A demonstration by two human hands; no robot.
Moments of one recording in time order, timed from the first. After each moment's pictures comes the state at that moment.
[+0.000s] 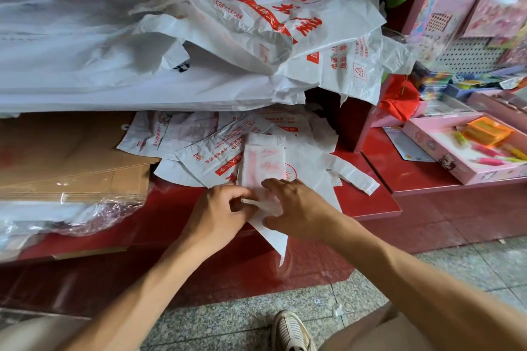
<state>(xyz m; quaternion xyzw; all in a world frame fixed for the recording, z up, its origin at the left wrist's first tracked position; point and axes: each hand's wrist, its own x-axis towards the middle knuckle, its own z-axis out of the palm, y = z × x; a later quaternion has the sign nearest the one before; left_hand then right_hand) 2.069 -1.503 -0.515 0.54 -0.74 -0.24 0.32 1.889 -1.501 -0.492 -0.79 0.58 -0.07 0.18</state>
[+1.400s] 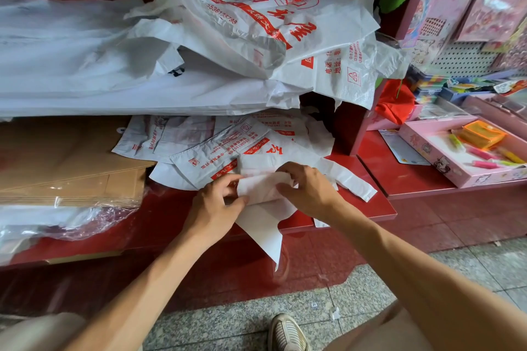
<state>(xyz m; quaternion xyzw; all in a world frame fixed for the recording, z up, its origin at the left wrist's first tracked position) 2.066 -1.523 -0.525 0.59 -0.67 -0.30 0.33 1.857 -1.537 -0.508 -0.73 0.60 -0.26 0.21</state>
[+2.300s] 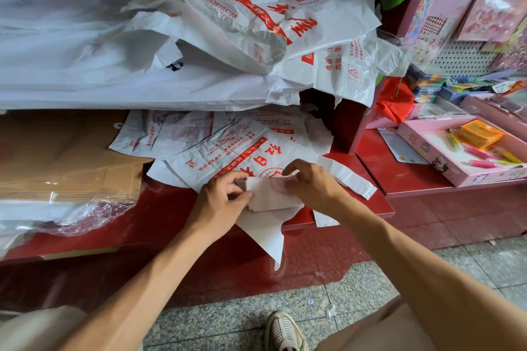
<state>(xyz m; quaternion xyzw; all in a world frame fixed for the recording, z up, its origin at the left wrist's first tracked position) 2.054 -1.523 -0.522 0.58 -0.68 -0.30 0.33 1.846 -1.537 -0.502 -0.70 0.63 -0.24 0.24</state>
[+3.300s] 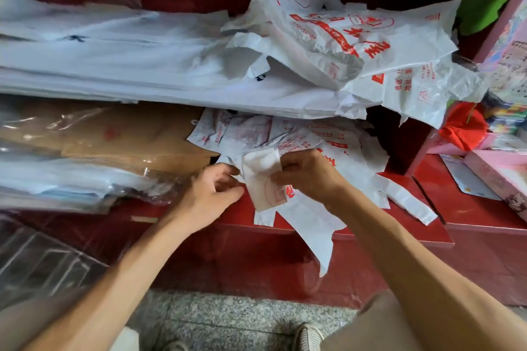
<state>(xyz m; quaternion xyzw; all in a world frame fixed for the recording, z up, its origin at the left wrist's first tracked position) 2.150 -1.474 -0.469 0.63 -0.61 -0.30 0.38 1.947 -1.527 -0.446 -0.71 0.52 -0.29 0.38</state>
